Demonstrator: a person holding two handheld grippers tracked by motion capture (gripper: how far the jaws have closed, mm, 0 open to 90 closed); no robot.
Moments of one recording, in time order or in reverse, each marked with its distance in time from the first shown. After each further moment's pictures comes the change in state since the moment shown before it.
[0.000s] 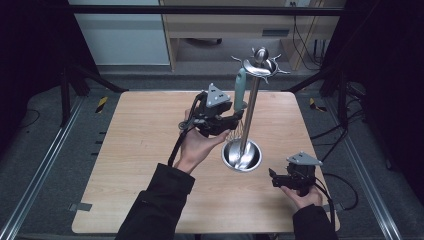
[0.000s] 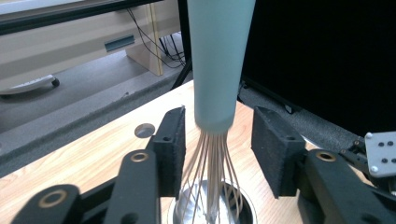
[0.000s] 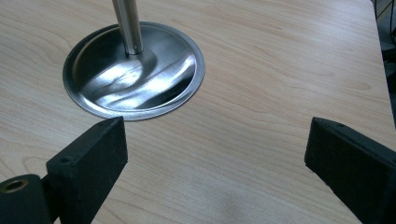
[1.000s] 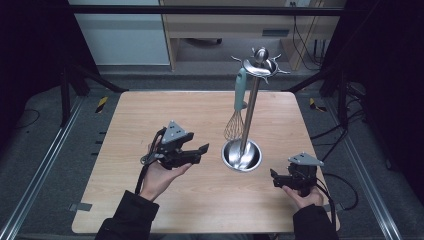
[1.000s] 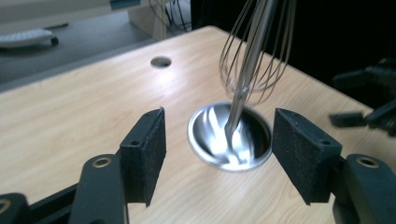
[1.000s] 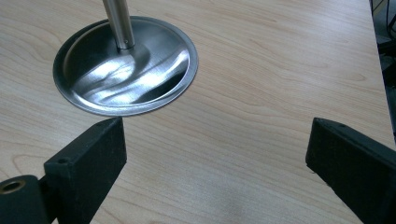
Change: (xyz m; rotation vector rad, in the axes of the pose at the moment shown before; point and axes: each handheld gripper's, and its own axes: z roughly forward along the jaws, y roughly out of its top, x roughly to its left) left arm 0.041 -0.115 -0.046 0.081 0.001 -0.084; right arm -0.003 -0.003 0.001 0.014 -0.011 0.022
